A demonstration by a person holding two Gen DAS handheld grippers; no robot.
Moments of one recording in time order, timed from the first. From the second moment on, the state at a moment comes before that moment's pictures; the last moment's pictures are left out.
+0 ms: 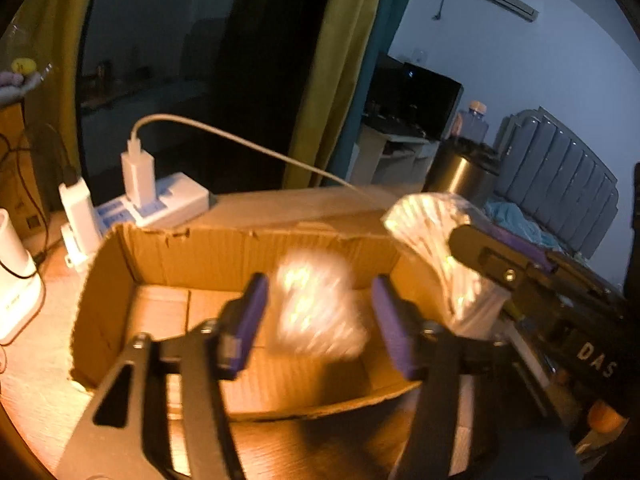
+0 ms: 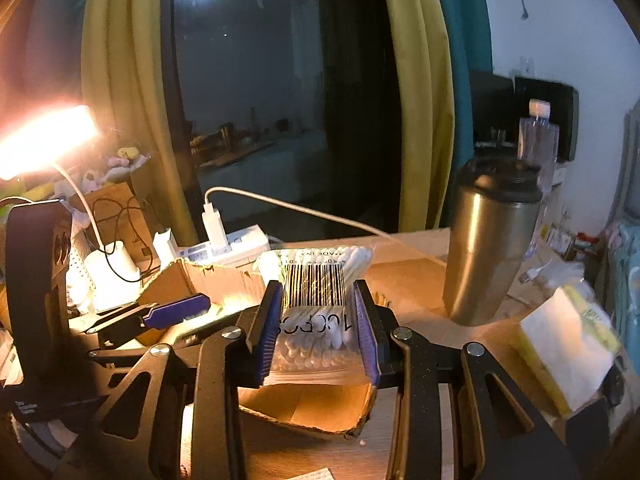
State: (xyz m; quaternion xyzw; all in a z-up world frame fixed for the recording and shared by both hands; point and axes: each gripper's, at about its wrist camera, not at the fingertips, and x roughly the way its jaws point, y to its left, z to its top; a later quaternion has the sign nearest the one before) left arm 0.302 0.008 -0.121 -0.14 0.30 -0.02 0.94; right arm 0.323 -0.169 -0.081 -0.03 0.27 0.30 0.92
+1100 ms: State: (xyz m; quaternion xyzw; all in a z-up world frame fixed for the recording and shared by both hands) left arm 0.215 0.033 -0.066 -0.13 0.23 0.00 0.96; right arm 0.259 -0.179 -0.038 -0.04 0.23 0.29 0.93
